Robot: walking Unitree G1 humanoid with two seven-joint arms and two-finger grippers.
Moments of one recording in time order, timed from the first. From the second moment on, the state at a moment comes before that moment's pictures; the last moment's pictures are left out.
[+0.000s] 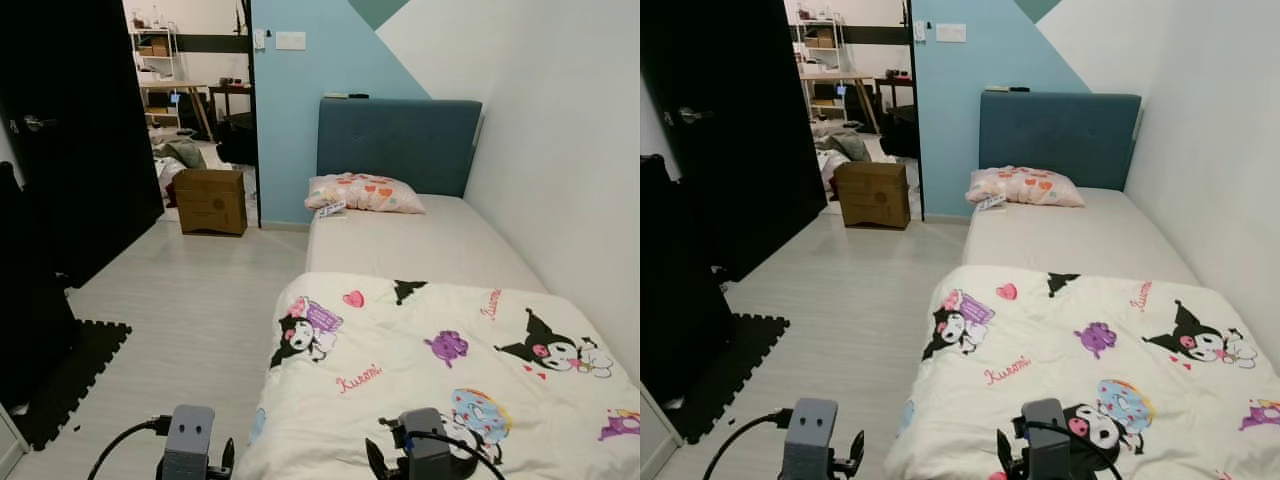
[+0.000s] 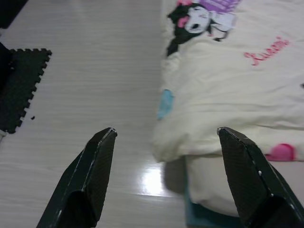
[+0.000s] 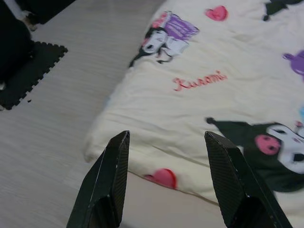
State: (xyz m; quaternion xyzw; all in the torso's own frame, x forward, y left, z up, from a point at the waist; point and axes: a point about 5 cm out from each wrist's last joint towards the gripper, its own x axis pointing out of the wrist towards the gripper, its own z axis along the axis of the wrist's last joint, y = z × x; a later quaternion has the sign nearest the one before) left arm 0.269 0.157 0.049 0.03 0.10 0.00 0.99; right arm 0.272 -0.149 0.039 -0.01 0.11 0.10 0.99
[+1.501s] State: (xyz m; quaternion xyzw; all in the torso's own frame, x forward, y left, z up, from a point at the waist) left arm 0.270 0.149 0.056 -0.02 0.08 -0.02 1.00; right arm 0.270 -0.161 0.040 -0.01 0.11 0.08 0.99
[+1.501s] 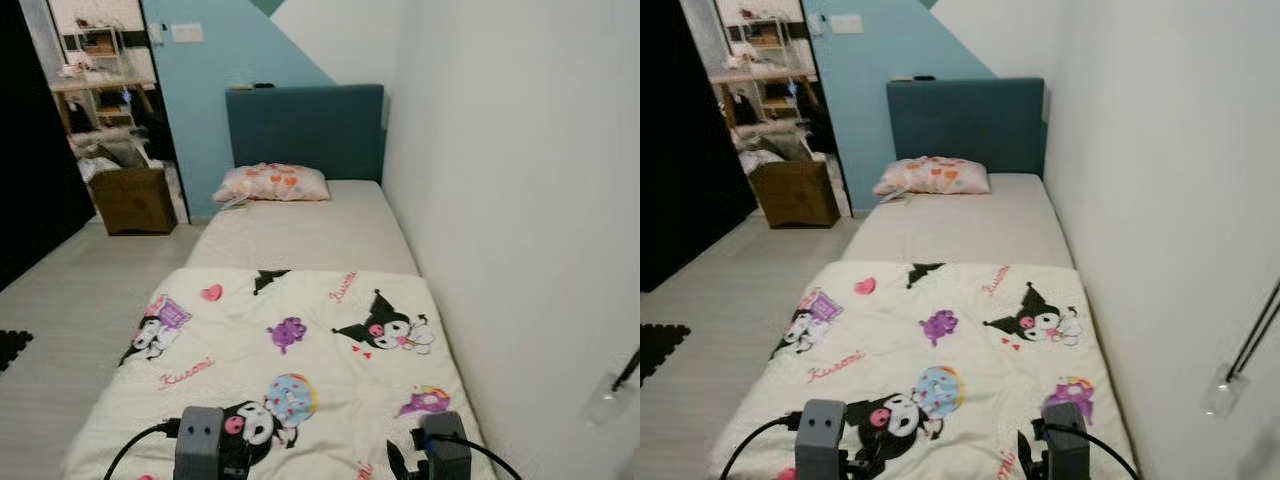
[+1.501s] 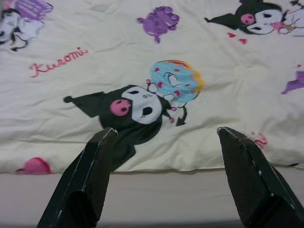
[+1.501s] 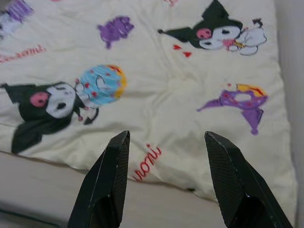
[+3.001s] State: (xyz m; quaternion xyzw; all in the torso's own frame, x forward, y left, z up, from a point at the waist) left arm 0.276 0.157 0.051 0.03 0.10 -0.04 0.99; right arm 0.289 -0.170 0.055 -0.01 0.09 0.04 1.00
